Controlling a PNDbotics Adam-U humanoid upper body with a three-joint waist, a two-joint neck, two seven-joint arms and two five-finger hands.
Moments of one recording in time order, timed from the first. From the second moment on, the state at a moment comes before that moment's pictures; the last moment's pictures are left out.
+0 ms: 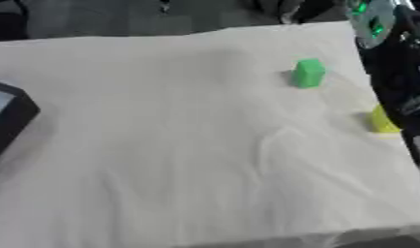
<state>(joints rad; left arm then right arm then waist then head) -0.50 0.63 -0.09 -1.72 0.08 0.30 0.03 -1.03 -0.69 0.06 -0.98 0.74 0.06 0.60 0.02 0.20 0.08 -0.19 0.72</state>
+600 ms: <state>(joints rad) -0.50 0.63 -0.10 -1.72 0.08 0.32 0.03 -1.07 -0.71 0.09 -0.86 0.83 -0.05 0.76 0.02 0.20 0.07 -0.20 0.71</state>
